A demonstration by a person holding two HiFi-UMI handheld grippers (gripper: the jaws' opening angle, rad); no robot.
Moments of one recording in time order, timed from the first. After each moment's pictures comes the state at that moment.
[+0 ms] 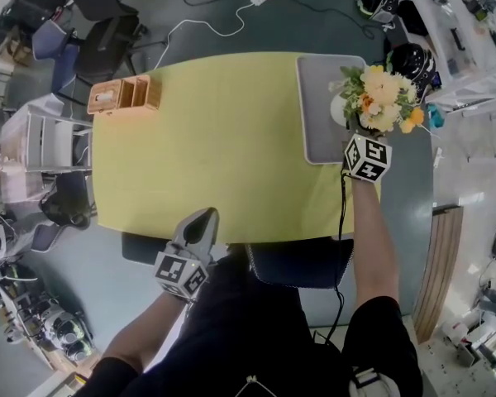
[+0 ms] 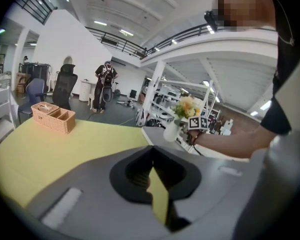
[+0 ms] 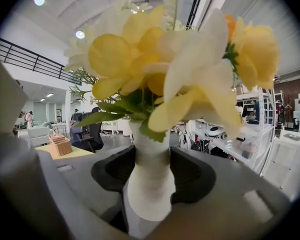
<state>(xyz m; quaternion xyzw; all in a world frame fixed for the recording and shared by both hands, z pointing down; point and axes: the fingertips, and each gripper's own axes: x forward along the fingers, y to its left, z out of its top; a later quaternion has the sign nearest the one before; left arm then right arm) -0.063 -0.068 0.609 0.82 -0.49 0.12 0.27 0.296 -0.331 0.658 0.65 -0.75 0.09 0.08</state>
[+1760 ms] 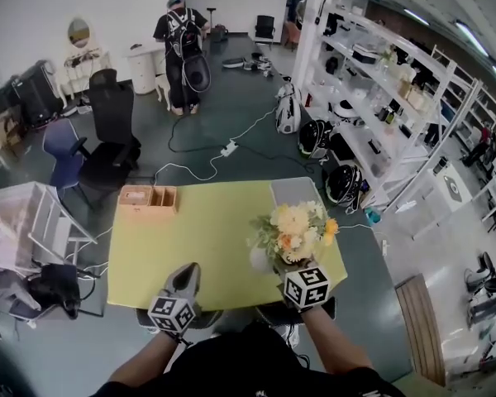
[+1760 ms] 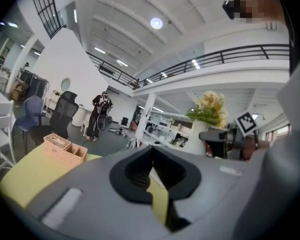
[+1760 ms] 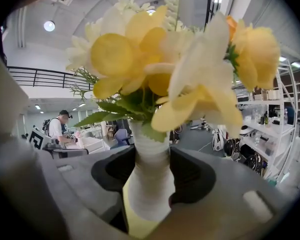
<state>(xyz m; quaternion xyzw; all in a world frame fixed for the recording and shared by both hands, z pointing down) -0.244 0.028 0.456 0.87 -0.47 -0.03 0.17 -0.019 0.000 0.406 0.53 -0.84 0.13 0.08</state>
